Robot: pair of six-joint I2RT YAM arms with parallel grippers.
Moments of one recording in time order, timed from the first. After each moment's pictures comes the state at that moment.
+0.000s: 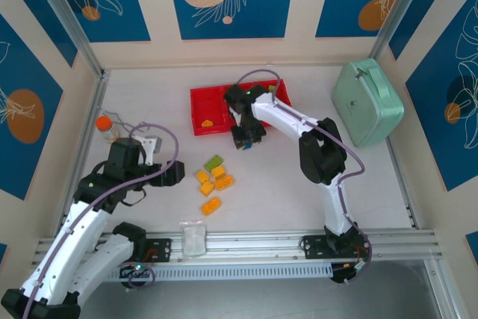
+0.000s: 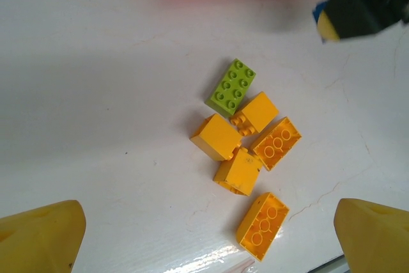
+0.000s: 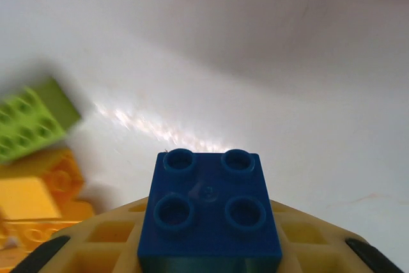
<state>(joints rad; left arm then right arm) -0.35 0.69 0.79 -0.91 0.20 -0.33 0.65 2.13 1.90 -1.25 -0.06 0.31</state>
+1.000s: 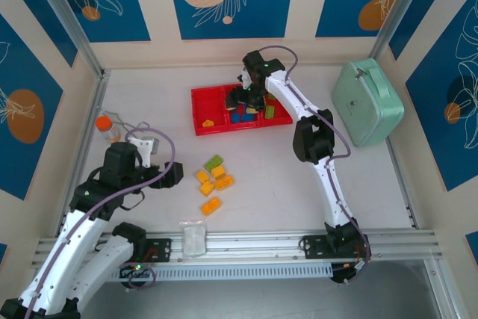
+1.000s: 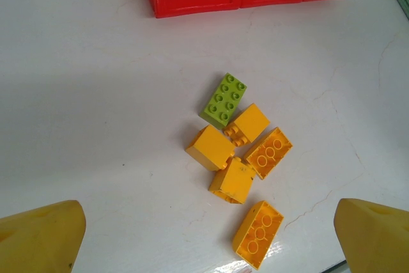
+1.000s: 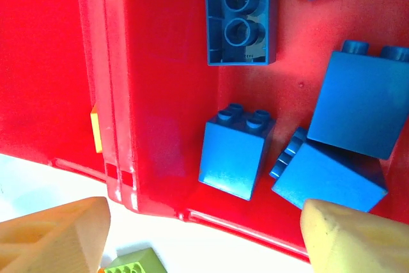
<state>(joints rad) -0.35 0.64 0.77 -0.88 0.20 -0.33 0.44 2.48 2.42 -1.20 -0.39 0.37</state>
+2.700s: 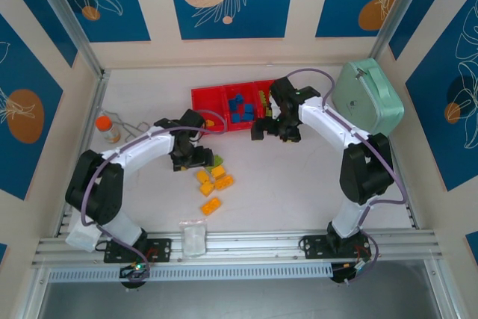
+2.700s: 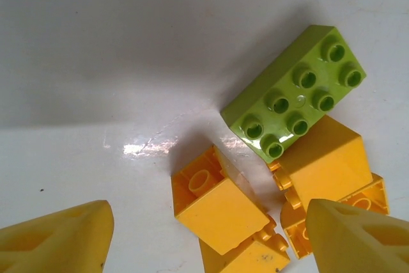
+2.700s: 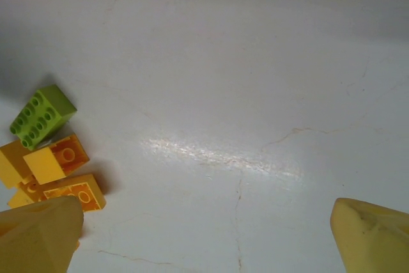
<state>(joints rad) -0.54 1.61 1.09 -0.88 0.12 -0.58 0.44 1.75 1.45 -1.05 -0.21 0.38</state>
